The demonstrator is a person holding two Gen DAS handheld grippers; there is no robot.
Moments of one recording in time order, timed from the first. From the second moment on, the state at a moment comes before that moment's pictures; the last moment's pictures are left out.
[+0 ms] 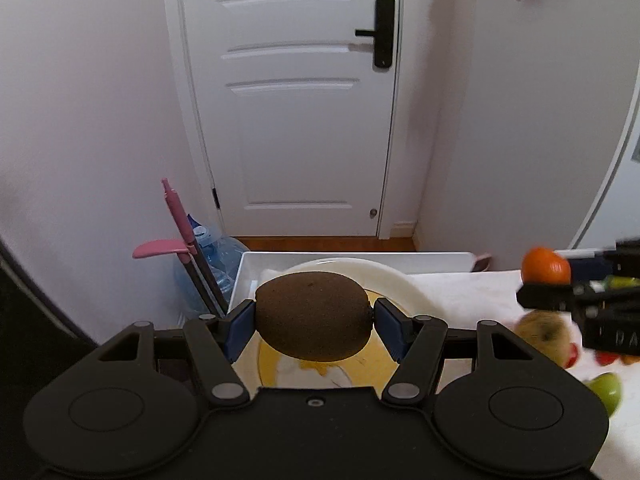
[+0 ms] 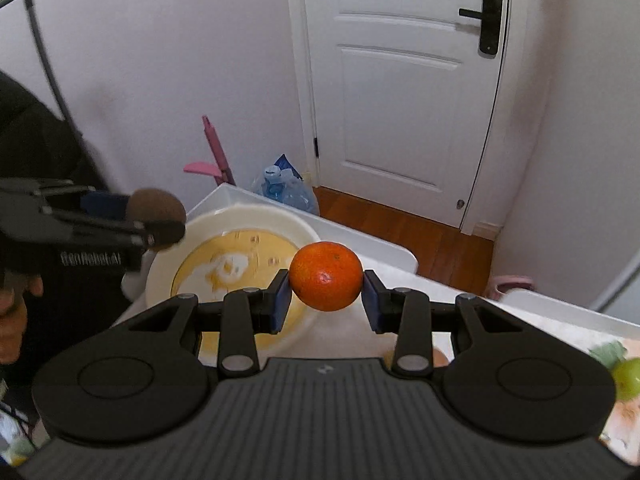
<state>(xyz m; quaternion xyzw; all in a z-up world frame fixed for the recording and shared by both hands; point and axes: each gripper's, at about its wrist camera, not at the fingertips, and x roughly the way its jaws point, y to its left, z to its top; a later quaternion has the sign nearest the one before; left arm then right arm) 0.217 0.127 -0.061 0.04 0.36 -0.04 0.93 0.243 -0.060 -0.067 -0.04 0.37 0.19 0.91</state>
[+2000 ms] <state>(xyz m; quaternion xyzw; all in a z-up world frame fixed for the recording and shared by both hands) 0.229 0.165 -0.117 0.07 0.39 -0.05 0.92 0.312 0.008 -0.124 -0.04 0.40 0.22 0.89</state>
